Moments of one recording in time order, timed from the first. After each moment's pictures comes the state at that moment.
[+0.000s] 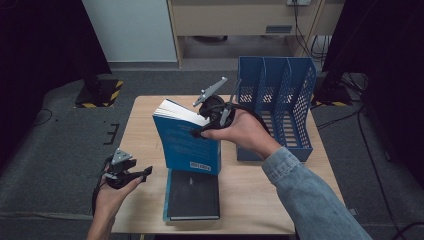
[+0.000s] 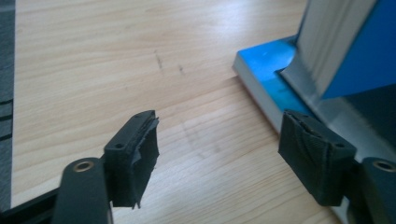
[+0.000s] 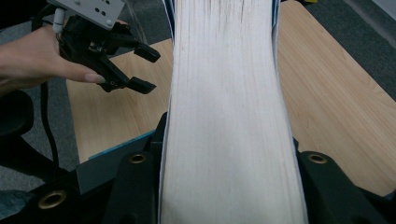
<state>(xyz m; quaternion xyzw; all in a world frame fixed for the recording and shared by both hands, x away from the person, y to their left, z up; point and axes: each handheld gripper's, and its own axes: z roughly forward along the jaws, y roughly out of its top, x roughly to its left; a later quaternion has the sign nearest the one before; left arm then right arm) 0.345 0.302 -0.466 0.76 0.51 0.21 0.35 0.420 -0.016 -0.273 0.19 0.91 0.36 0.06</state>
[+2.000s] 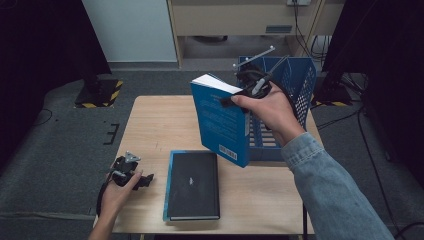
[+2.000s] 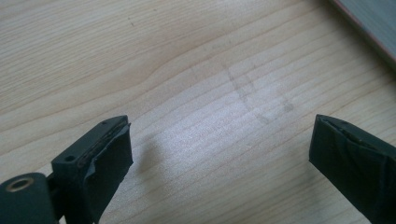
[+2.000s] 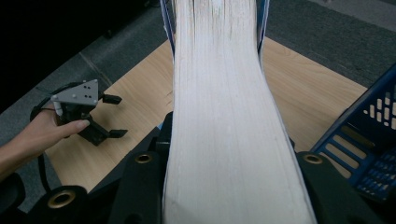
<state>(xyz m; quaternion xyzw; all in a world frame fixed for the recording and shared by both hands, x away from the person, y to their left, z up) 0.377 0.310 -0.516 0.81 0.50 0.18 0.25 0.458 -0.092 -0.230 0.38 0.84 0.39 0.07</state>
